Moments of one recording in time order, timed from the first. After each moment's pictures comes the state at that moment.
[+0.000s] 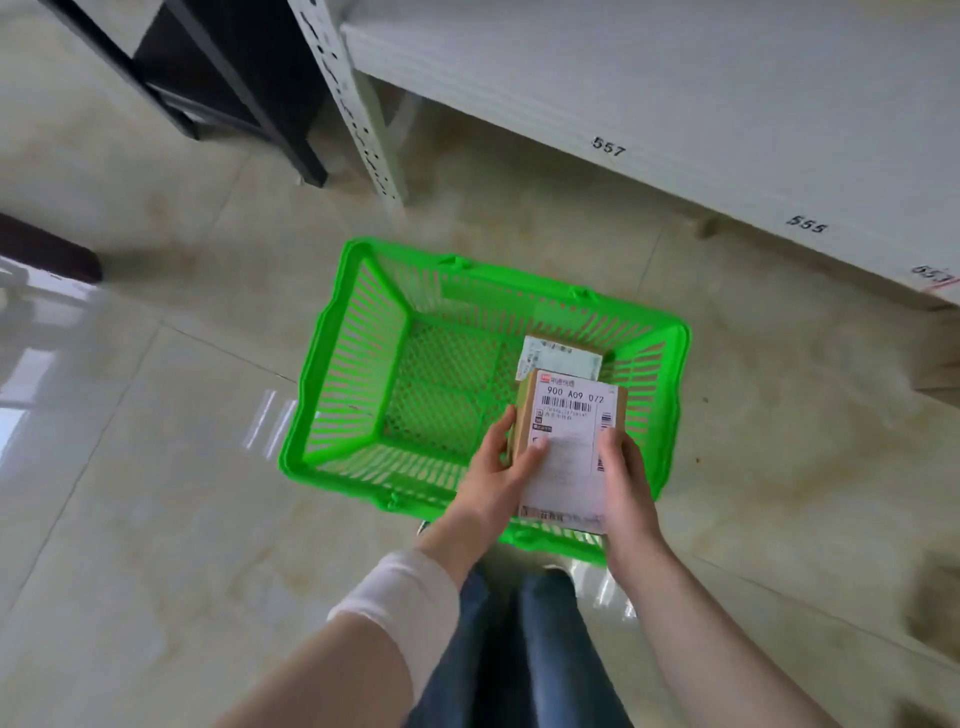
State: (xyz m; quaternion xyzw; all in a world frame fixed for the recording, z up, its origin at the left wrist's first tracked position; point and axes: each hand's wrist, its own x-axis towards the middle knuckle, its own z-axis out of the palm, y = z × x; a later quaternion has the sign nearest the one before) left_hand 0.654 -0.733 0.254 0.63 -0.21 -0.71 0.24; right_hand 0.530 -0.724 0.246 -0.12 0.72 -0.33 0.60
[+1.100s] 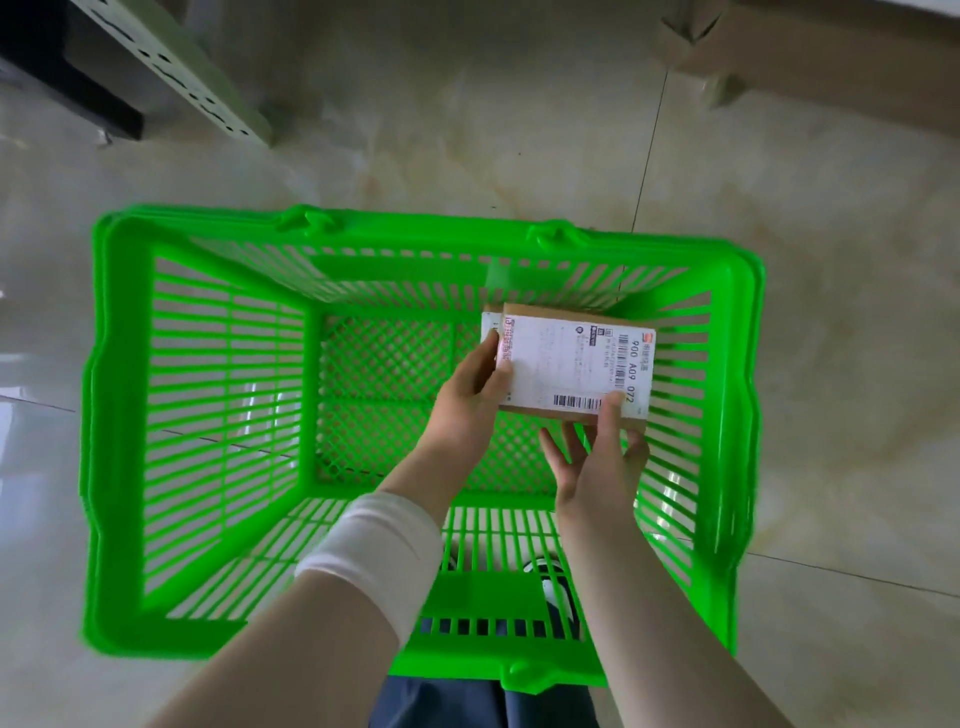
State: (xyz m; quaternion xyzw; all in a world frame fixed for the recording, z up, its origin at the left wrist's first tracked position) left_hand 0.628 -0.833 0.090 0.64 -0.33 -0.67 0.17; right_hand 0.532 -0.782 0.075 0.26 0.65 -0.52 0.48
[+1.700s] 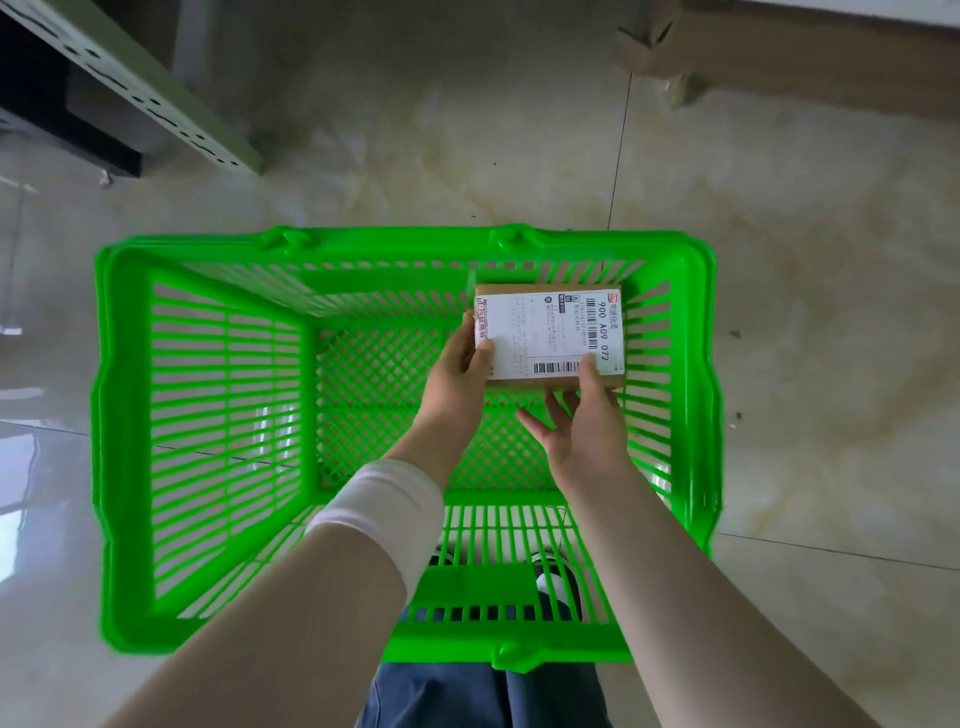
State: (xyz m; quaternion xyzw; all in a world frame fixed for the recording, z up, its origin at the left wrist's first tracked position) left_hand 0.611 -0.847 0.097 0.69 -0.36 -0.62 0.13; right_hand 0.514 -0.807 0.084 0.25 0.65 -0.46 0.56
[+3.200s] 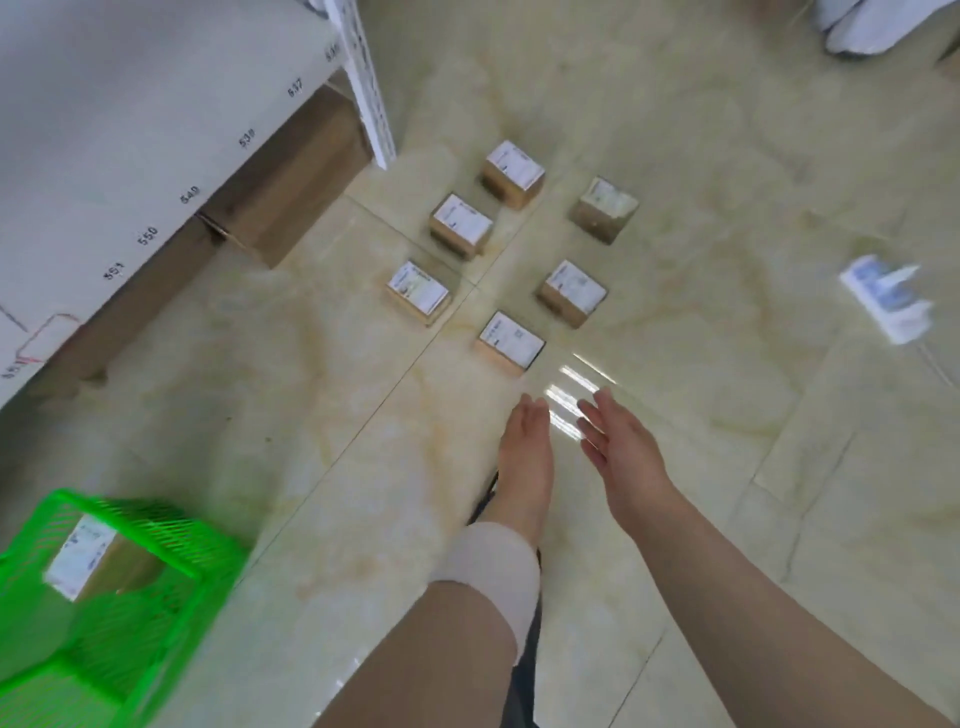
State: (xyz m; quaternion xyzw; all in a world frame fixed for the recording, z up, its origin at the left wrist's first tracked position) left_hand 0.165 -0.251 0.470 0.43 -0.54 -0.70 -0.19; right_hand 0.138 -0.164 0.472 0.32 0.62 -0.65 0.30
